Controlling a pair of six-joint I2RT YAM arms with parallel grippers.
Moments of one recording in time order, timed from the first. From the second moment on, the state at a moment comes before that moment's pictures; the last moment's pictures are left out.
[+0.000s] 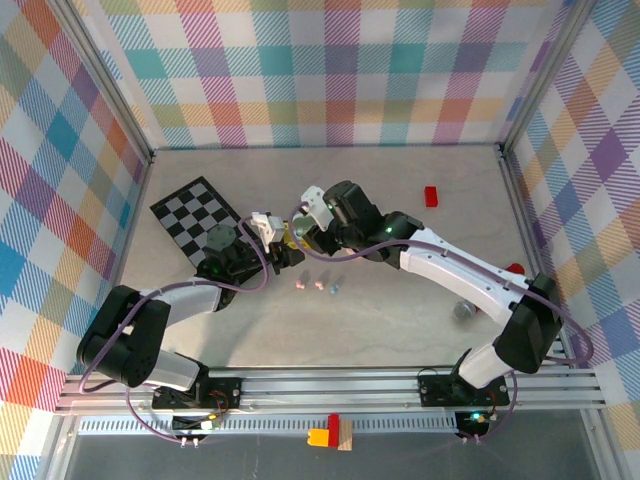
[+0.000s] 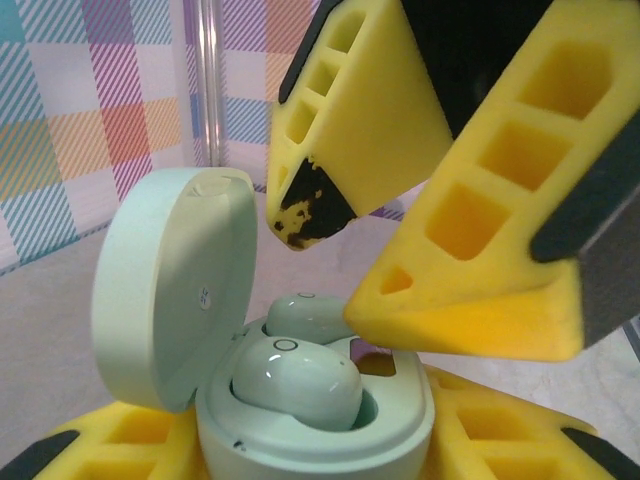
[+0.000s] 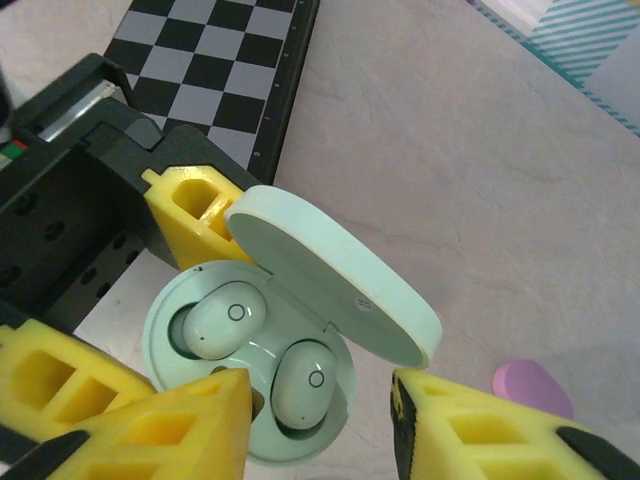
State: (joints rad) left arm -0.39 1.42 0.51 0.94 0.80 -0.04; right arm 0.88 1.52 1.38 -0.55 0.05 -0.09
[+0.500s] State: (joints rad) left arm -0.40 1.43 0.51 0.96 0.80 -0.02; right arm 0.76 1.45 1.39 -0.43 -0.13 0.14
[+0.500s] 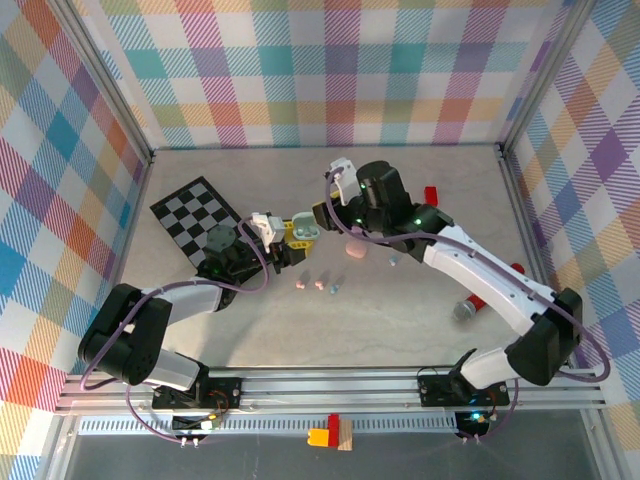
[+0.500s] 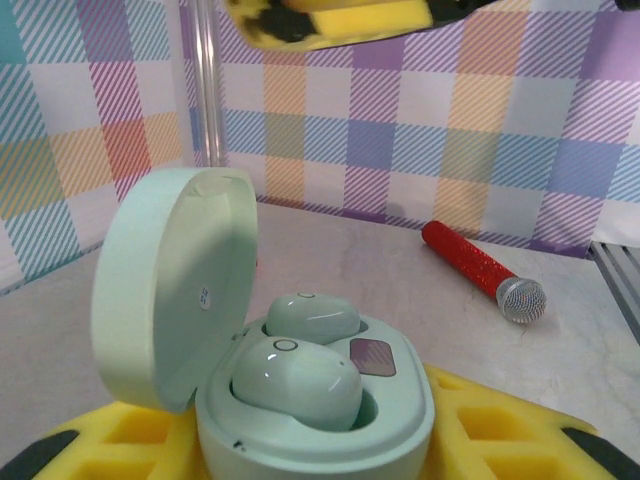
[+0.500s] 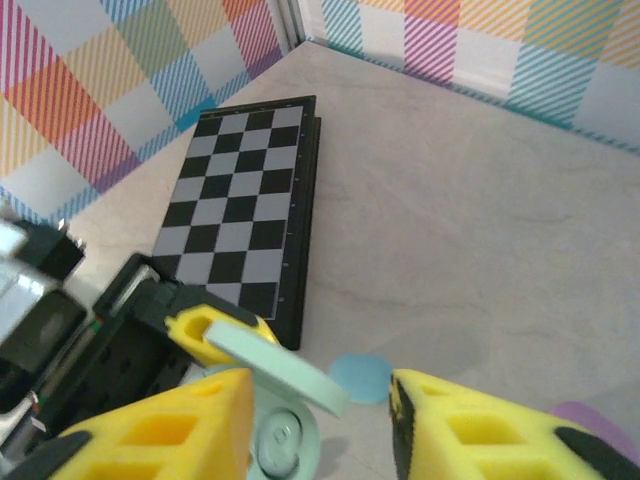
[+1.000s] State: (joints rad) left arm -0.42 1.42 0.51 0.91 0.77 -0.01; right arm 0.76 1.58 1.47 -0.50 -0.16 0.15
